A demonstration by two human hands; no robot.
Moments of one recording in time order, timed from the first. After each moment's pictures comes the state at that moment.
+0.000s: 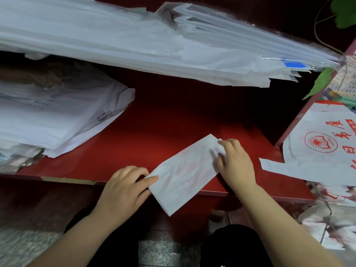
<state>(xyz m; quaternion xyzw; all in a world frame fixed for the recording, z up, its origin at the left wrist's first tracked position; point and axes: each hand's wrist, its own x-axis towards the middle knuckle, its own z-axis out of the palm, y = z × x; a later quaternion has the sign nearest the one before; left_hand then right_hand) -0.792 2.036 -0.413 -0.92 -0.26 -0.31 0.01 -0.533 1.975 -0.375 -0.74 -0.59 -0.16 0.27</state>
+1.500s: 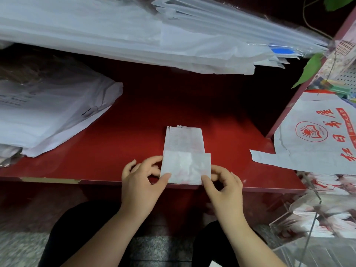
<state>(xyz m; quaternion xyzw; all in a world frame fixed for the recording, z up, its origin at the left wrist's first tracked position) -0.723 2.003 -0.409 -0.76 -0.43 -0.43 -0.23 -0.574 1.923 -0.411 -0.71 -0.46 0.05 0.53</state>
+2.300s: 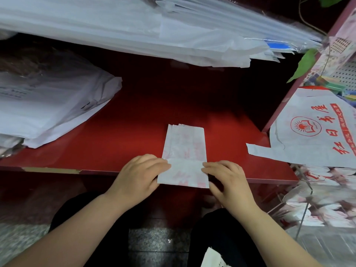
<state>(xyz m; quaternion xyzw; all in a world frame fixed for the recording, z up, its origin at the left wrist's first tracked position) -0.743 2.026 -0.414 -0.93 -0.20 -0.31 -0.02 -0.533 1.908 -0.413 -0.65 -0.68 -0.10 0.31</state>
